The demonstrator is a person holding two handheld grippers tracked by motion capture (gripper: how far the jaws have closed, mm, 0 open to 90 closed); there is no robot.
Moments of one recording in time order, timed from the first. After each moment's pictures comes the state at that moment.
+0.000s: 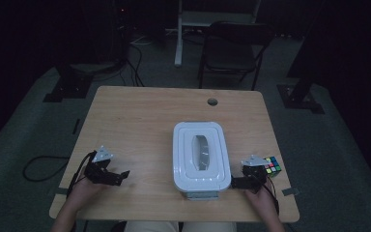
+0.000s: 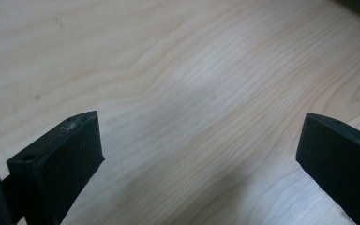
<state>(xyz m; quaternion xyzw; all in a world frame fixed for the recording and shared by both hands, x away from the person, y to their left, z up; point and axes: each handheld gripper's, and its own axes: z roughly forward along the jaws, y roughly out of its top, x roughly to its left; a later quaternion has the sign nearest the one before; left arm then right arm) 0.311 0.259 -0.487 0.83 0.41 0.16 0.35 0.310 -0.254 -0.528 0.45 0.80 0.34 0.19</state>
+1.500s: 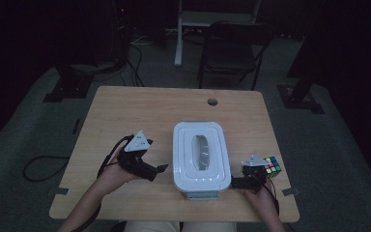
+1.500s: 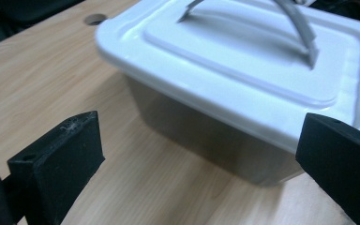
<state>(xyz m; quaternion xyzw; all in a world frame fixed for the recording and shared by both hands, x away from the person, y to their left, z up) 0.306 0.141 -0.394 0.86 0.24 0.13 0.43 0.309 -0.254 -0.528 0.45 0.80 0.34 0.19</state>
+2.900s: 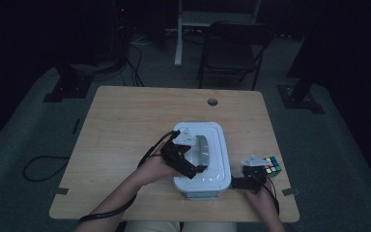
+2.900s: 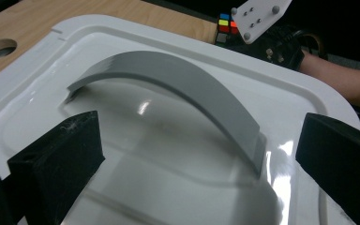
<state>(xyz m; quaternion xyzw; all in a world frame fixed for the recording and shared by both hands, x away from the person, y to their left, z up) 0.327 0.036 -0.390 0.89 0.18 0.07 0.42 0.309 -0.254 -0.528 0.45 0.80 0.34 0.19</state>
